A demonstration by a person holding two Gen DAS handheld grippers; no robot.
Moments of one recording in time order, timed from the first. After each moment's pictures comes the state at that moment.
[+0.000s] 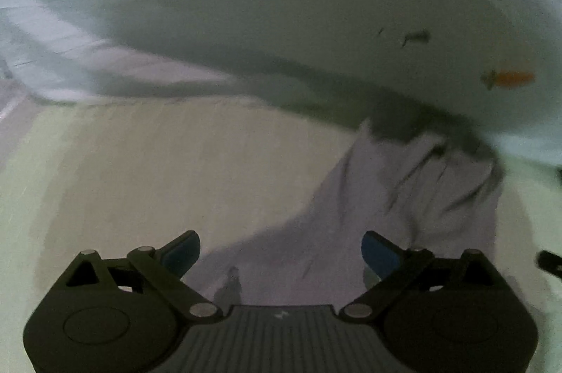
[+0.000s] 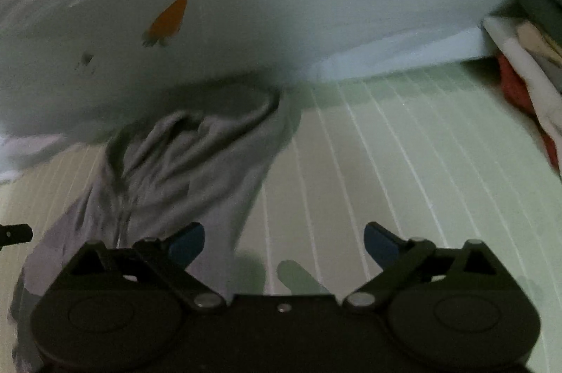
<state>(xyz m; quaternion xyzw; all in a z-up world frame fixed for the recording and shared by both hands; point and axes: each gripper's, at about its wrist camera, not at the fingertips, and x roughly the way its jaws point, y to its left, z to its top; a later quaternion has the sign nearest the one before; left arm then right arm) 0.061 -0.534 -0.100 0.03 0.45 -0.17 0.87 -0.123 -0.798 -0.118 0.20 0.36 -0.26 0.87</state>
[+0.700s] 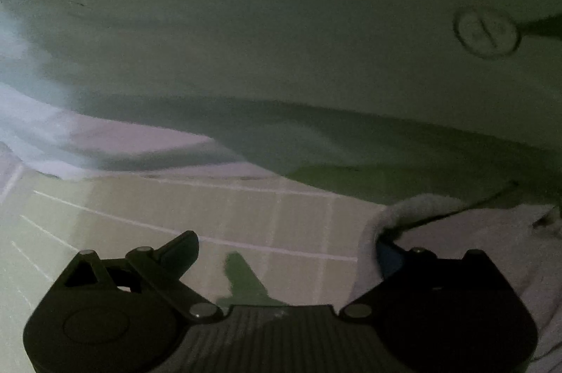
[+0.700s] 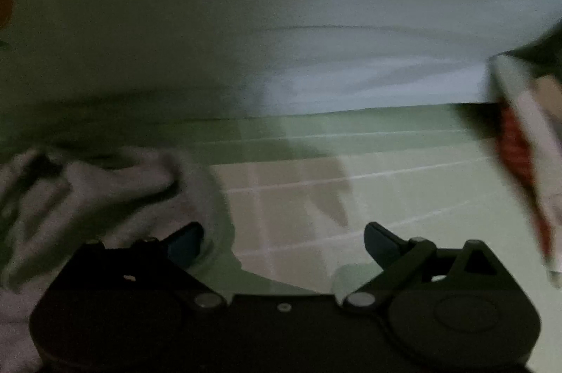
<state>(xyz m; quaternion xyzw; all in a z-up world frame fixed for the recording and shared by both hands) 0.150 -0.609 -0.147 0.14 0.42 -0.05 0.90 -0.027 -0.867 -0.162 0.09 0.42 -0.37 0.82</state>
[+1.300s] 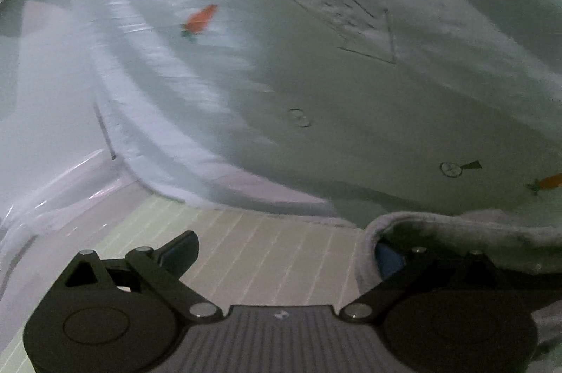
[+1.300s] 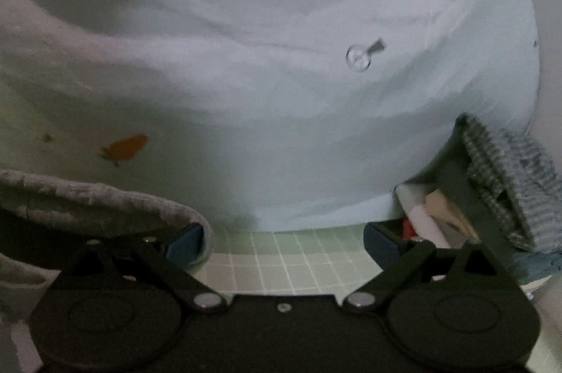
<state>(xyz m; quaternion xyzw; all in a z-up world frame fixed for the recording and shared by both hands) -0.014 -0.499 -0.044 0.05 0.27 0.00 0.96 -0.149 -0.749 -0.044 -0.03 0.22 -0.39 0.89</state>
